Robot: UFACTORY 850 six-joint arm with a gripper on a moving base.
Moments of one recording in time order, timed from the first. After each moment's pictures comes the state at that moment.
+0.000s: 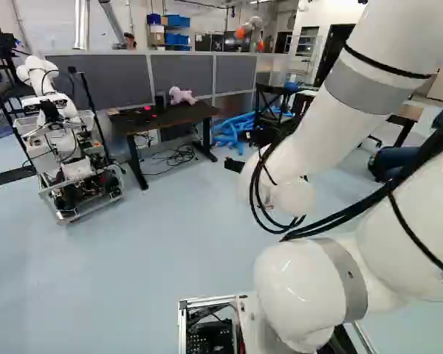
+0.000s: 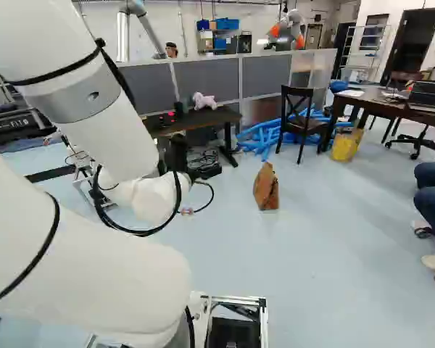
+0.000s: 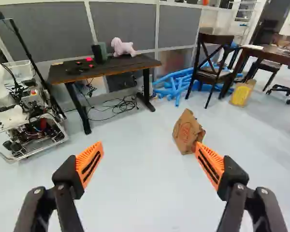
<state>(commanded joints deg) 0.0 16.0 -5.0 0.0 50.0 0.0</state>
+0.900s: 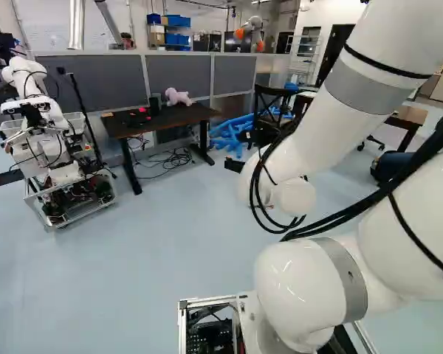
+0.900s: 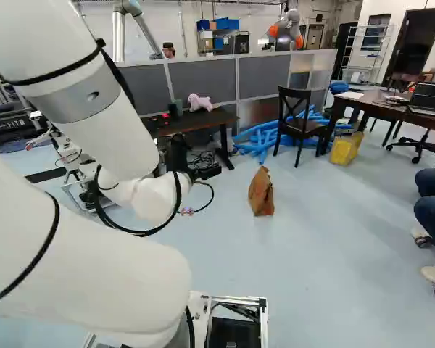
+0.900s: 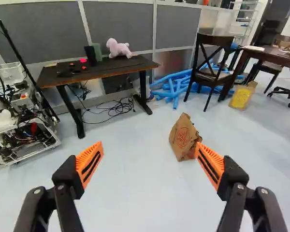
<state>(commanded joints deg) 0.0 16.0 -5.0 0.0 50.0 0.0</state>
